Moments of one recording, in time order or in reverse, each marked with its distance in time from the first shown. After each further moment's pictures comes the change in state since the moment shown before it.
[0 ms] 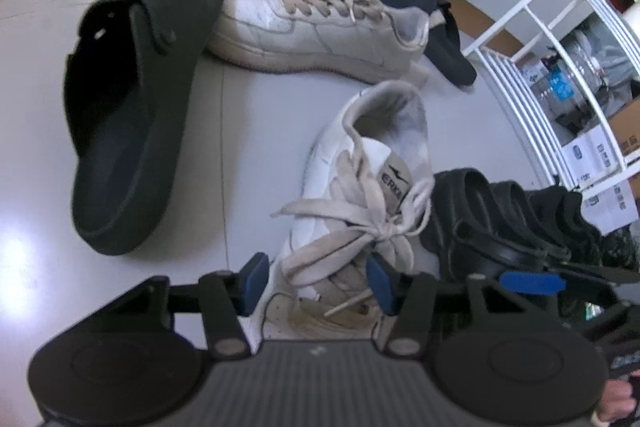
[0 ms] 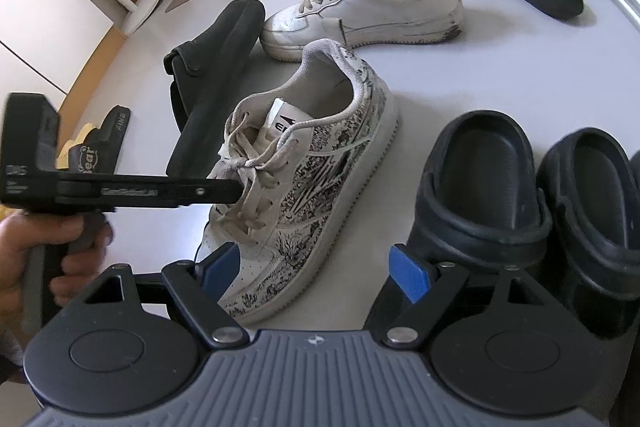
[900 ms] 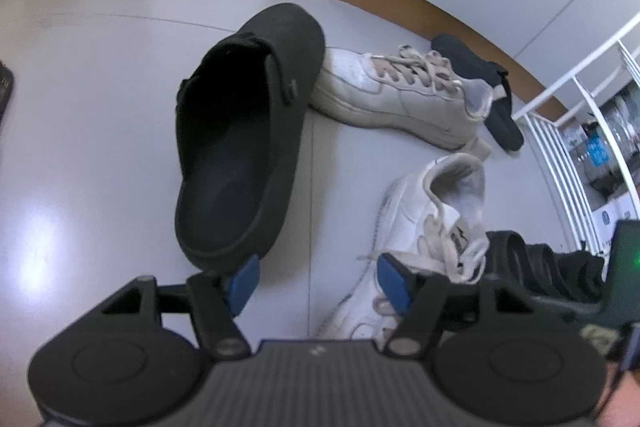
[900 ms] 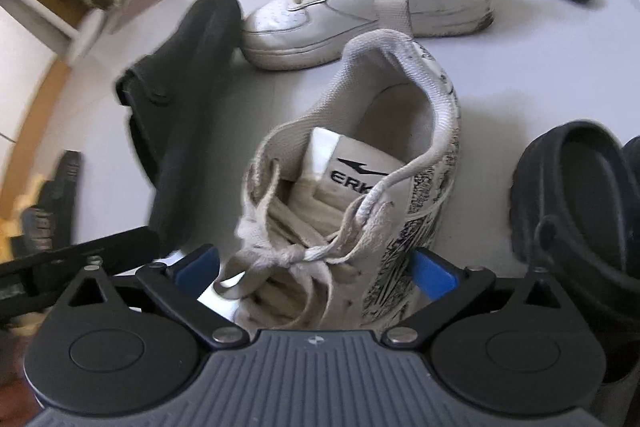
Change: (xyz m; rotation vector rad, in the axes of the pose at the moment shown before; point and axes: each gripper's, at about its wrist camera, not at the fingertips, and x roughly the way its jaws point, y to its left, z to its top) left arm -0.032 0.042 0.004 -0.153 -0.102 0.102; right arm 0.097 0.059 0.038 0.143 -0.018 -0.205
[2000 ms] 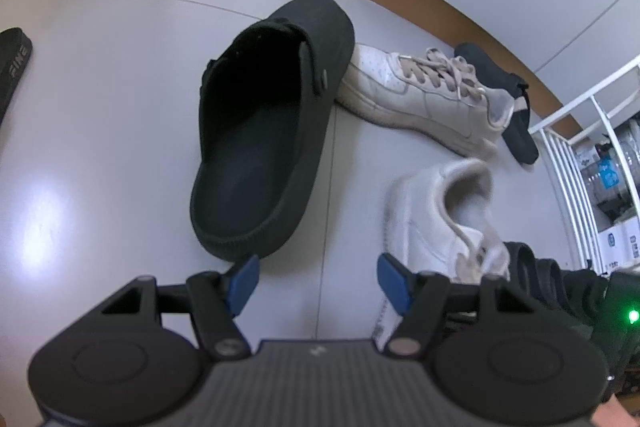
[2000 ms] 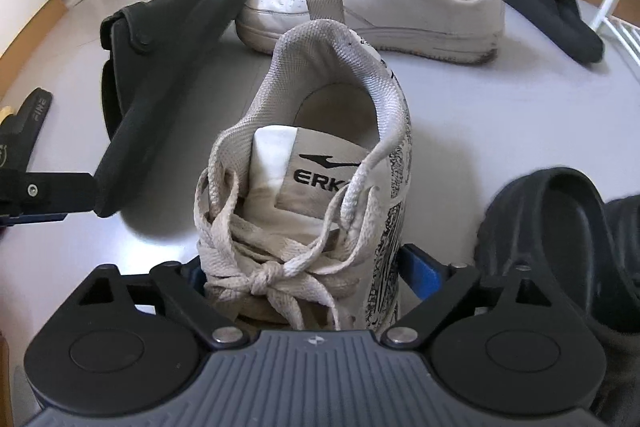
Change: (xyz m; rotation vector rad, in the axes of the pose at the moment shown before) left arm 0.002 0.011 -0.003 -0.059 0.010 0.023; right arm 0.003 -0.007 -0.012 -0.139 -0.025 -0.098
